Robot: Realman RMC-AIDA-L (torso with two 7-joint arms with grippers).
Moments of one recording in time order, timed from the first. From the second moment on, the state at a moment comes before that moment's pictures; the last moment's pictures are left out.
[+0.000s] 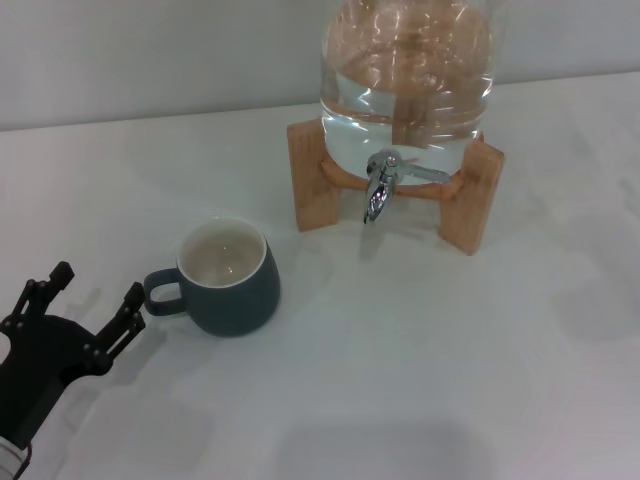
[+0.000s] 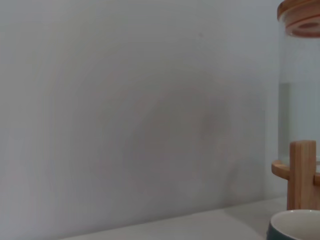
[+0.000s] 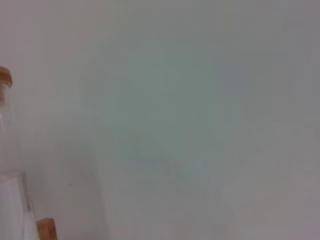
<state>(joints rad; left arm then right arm) -0.16 -2.09 -1.29 -0.39 0.18 -1.14 2.78 0.18 2.00 -0.61 -0.61 1.89 1.21 -2.03</state>
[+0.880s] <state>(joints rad) -0.18 -2.09 -1.27 -0.38 0.18 -1.06 2.77 0.18 2.00 -0.61 -0.61 1.90 1.21 -2.03</state>
